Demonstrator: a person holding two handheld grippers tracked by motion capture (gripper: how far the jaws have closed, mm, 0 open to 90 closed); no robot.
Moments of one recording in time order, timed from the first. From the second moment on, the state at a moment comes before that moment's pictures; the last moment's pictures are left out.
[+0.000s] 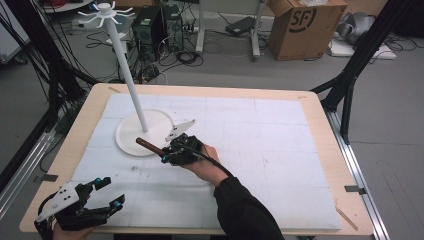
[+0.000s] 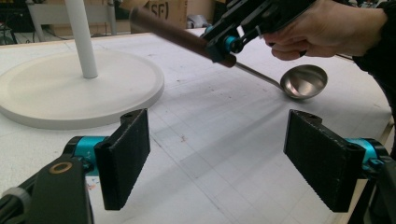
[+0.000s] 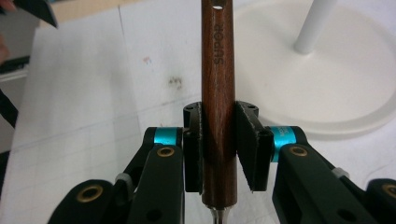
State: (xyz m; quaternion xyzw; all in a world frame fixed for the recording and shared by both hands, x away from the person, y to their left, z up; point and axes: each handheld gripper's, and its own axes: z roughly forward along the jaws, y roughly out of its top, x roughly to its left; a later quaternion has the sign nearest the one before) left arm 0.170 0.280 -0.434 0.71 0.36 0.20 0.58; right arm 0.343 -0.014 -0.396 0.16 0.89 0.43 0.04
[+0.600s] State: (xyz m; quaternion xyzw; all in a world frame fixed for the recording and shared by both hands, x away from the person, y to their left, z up) left arm 0.170 0.278 -0.435 0.71 0.36 0.20 0.57; right arm 0.334 -0.055 -0.367 0.16 0.82 0.55 0.09
